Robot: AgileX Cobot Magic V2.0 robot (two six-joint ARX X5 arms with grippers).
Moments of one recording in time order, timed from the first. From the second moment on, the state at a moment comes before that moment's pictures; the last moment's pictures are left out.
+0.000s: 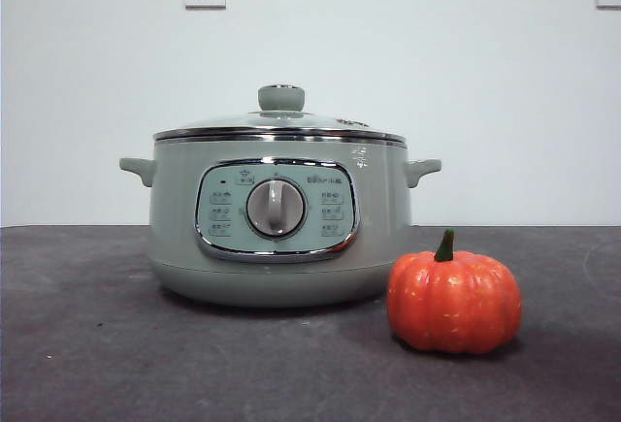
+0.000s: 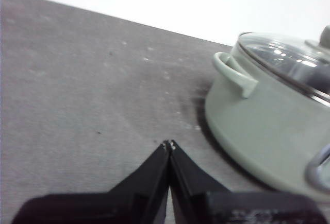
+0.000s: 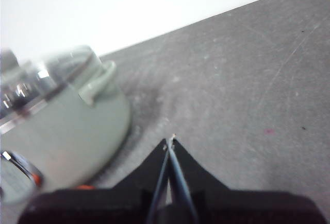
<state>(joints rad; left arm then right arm) 0.08 0.00 0.03 -0.19 0.27 -0.28 0.03 0.01 0.04 -0.16 -0.24 0.34</state>
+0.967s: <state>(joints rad) 0.08 0.48 0.72 -0.63 0.79 -0.14 0.06 0.73 0.97 -0.91 -0.67 0.02</state>
